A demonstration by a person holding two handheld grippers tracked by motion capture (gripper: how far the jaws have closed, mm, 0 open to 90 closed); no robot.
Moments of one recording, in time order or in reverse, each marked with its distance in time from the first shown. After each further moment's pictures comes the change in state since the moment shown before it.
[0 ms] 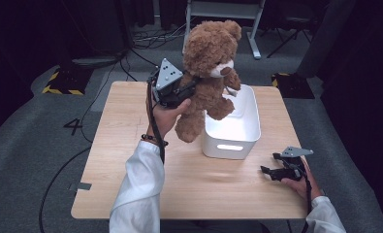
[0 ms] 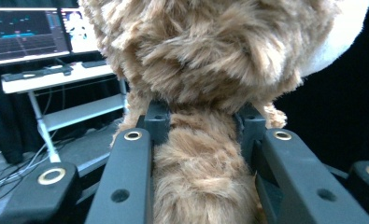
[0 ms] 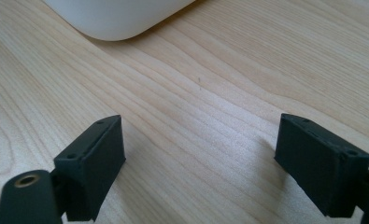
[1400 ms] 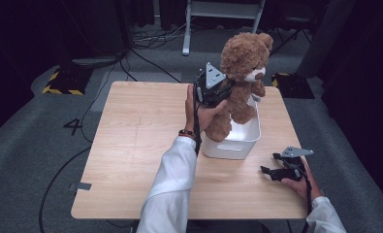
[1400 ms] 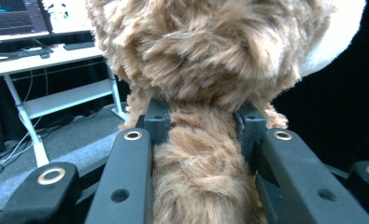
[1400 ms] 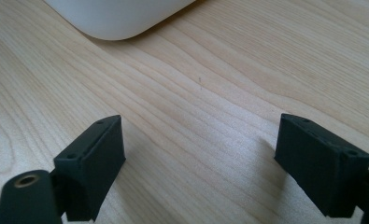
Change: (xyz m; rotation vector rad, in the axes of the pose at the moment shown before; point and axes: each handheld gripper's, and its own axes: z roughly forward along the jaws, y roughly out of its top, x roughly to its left) left arm -0.044 -0.021 0.093 0.068 0.001 -0.015; right arm 0.000 0.000 0.000 -0.001 0.001 -0.004
